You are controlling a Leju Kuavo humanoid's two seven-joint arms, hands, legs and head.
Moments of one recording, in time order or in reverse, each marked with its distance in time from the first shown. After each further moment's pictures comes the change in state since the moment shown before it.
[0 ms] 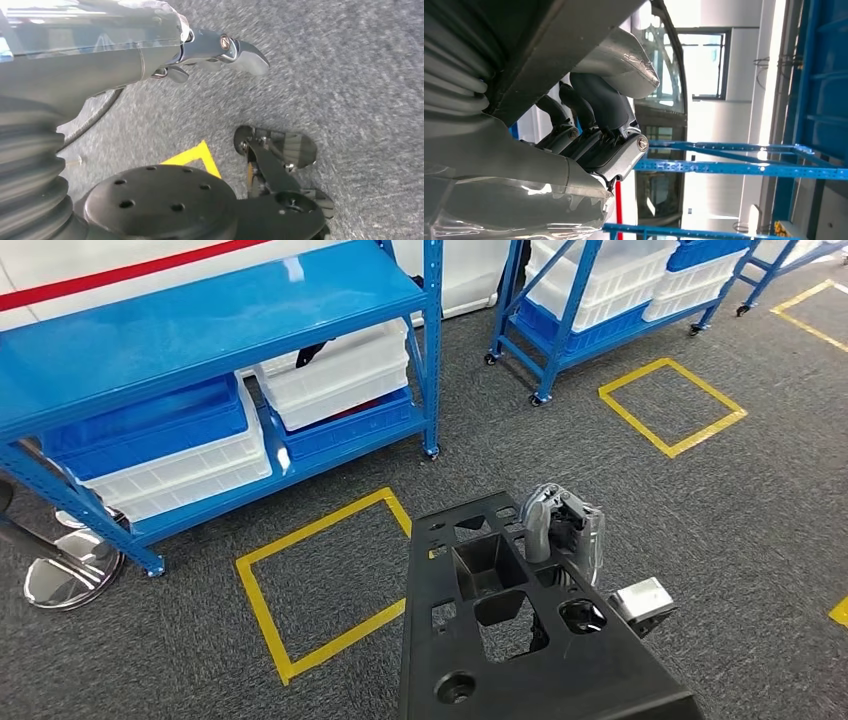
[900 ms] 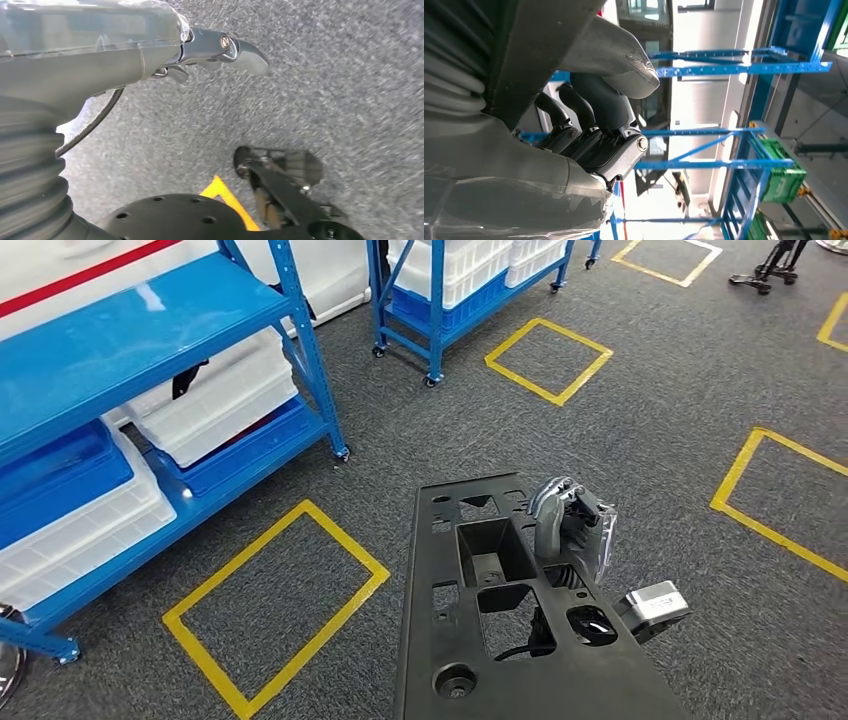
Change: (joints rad) left arm -0.008 0.045 -0.016 0.000 -0.038 -0.019 0.035; right arm -0.006 0.042 -0.011 -0.010 0.006 -0.028 -0.032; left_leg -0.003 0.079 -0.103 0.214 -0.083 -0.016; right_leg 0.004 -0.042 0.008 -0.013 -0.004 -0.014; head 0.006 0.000
